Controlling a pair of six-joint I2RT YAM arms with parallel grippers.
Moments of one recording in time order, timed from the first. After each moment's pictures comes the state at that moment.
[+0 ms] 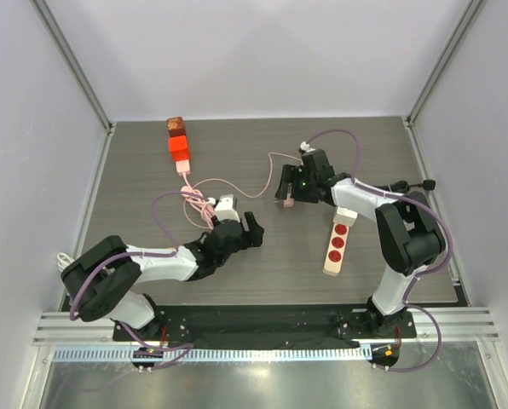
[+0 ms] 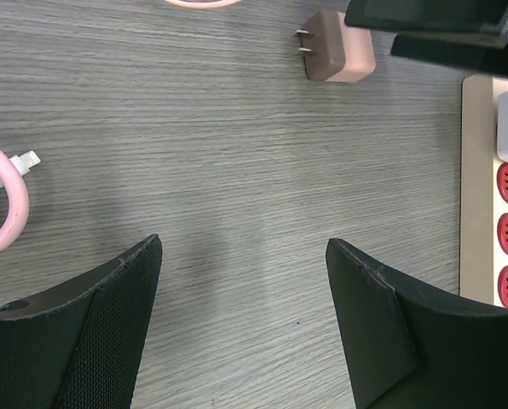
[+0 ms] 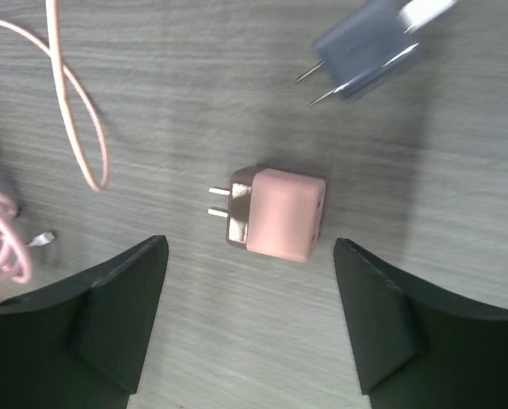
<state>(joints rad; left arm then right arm) -0.92 1.46 0.52 0.44 -0.42 -0.75 0.42 1.77 1.09 -0.14 -0.12 0.49</state>
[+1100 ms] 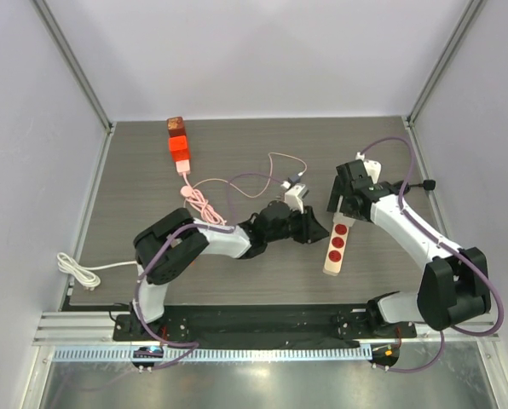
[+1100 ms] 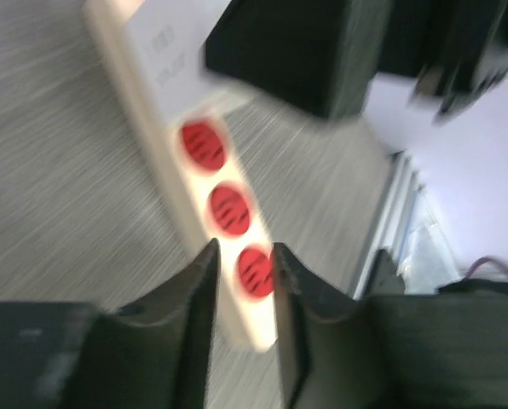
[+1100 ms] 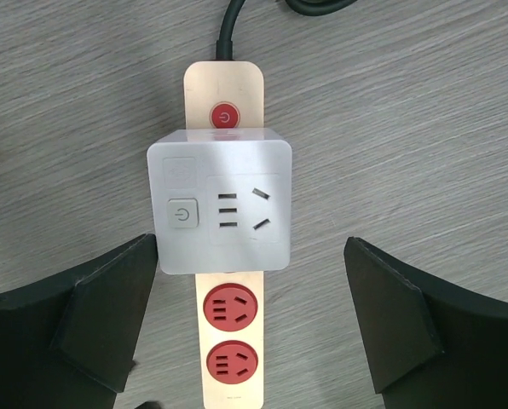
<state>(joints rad) -1.00 1.92 0.96 0.67 0.16 -0.75 0.31 1.35 0.97 -0.68 0.41 0.53</state>
